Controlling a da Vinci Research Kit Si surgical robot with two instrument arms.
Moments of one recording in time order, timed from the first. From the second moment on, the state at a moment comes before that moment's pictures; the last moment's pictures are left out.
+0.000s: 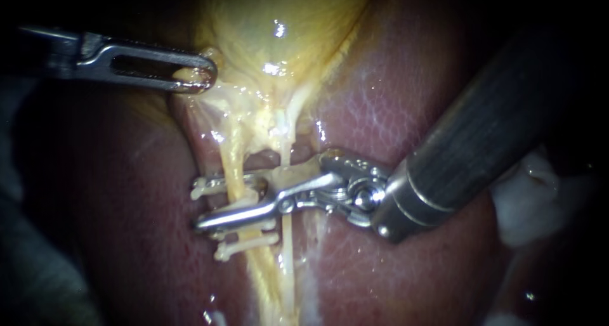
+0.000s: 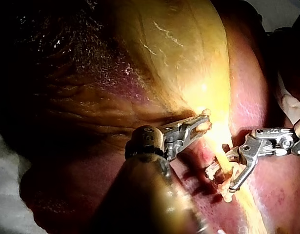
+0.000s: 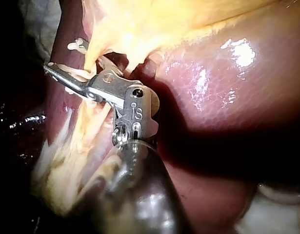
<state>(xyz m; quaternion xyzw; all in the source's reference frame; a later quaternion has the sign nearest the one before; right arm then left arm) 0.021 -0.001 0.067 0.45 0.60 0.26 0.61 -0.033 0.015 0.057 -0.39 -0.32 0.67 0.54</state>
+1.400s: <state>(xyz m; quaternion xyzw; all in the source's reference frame) 0.018 0.000 0.061 0.47 0.59 0.30 0.58 -0.034 0.015 0.057 -0.39 -0.31 0.67 0.54</state>
